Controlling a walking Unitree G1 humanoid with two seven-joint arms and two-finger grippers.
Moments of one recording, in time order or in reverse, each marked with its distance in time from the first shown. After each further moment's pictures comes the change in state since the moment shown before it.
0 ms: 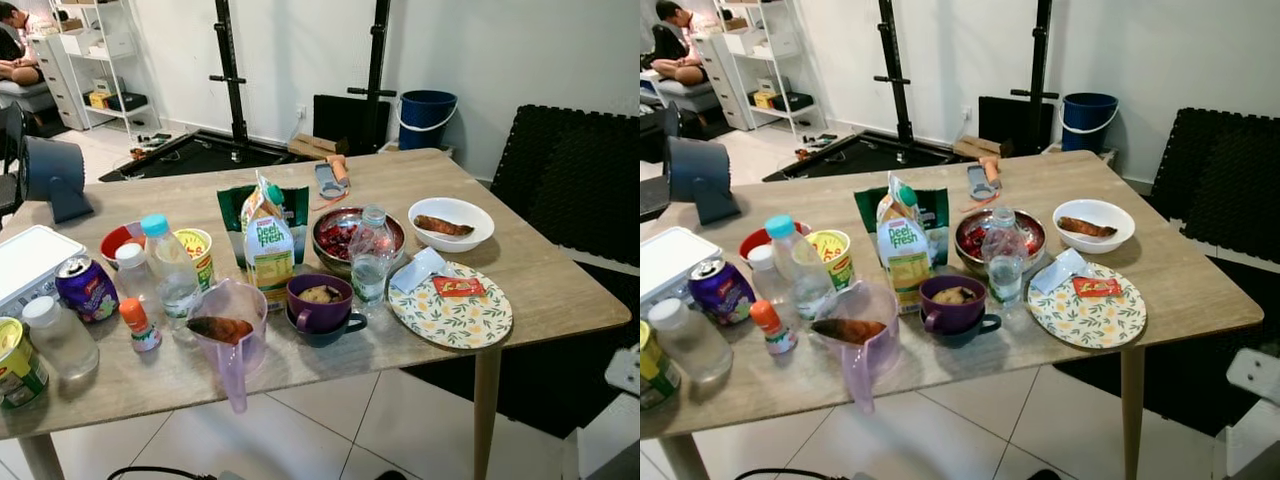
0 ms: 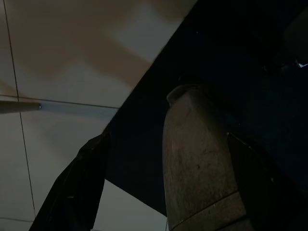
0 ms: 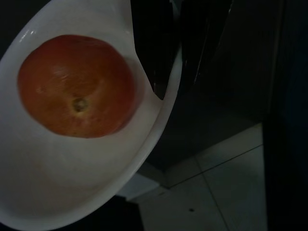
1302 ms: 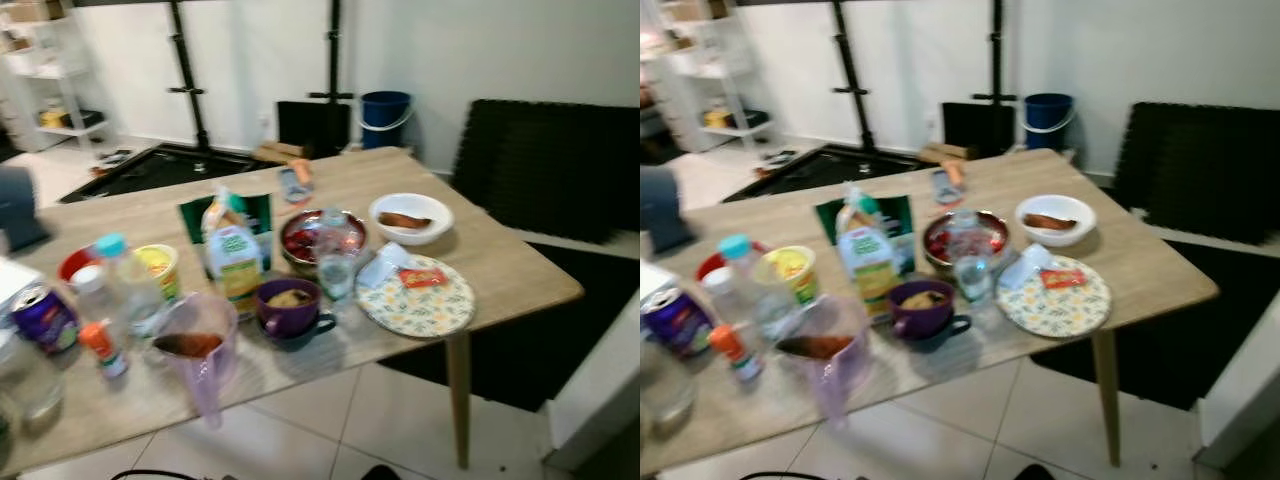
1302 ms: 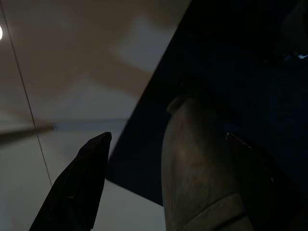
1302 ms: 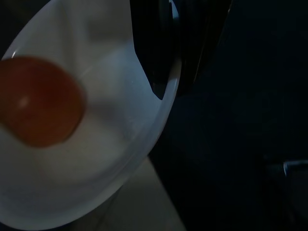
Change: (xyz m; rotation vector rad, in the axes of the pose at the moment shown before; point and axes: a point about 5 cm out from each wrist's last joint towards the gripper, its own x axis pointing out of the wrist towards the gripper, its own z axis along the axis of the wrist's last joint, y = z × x) left arm 0.000 -0.002 -0.003 0.006 0.010 -0.008; right arm 0.077 0.253 0.006 0.481 0.090 0.081
